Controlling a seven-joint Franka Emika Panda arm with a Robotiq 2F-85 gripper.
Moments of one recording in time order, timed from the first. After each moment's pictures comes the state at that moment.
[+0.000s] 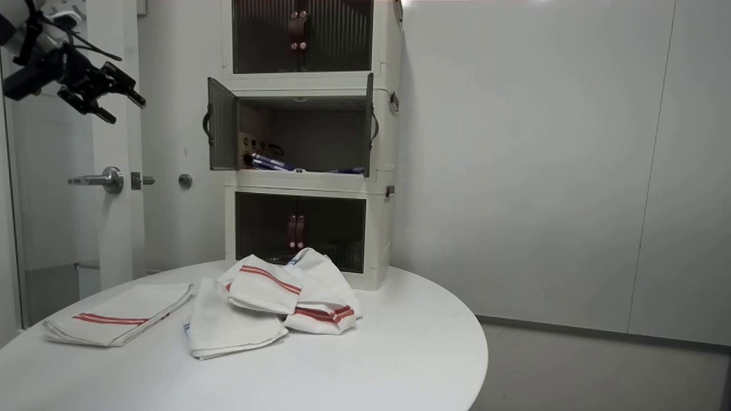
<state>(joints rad) 0.34 0.26 0.25 -1.85 -1.34 2.38 1.28</state>
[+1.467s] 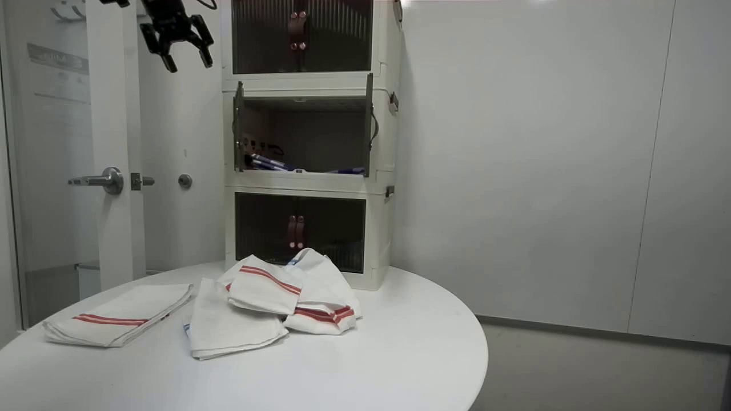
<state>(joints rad) 0.18 0.19 0.13 -1.56 -0.35 2.23 0.38</state>
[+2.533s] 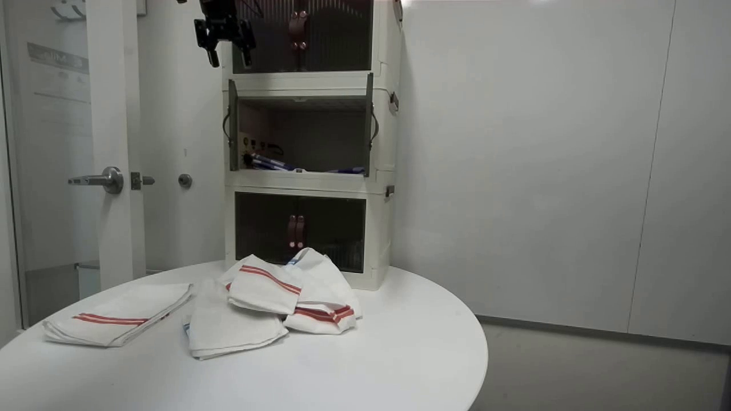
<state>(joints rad) 0.10 0.39 0.06 -1.20 -0.08 2.06 0.27</state>
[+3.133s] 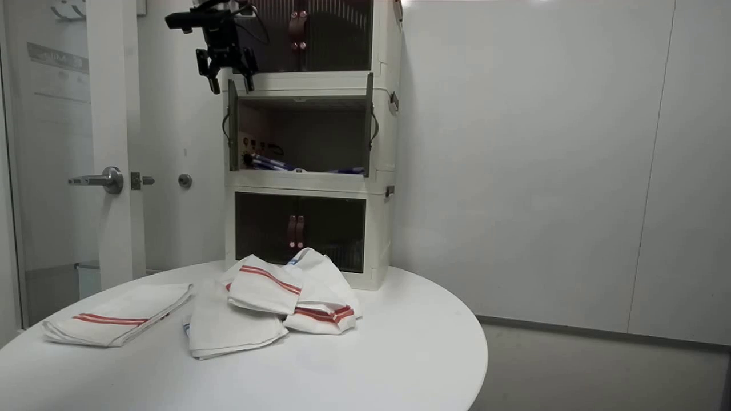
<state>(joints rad) 0.11 0.47 0.06 -1.20 -0.13 2.05 0.19</state>
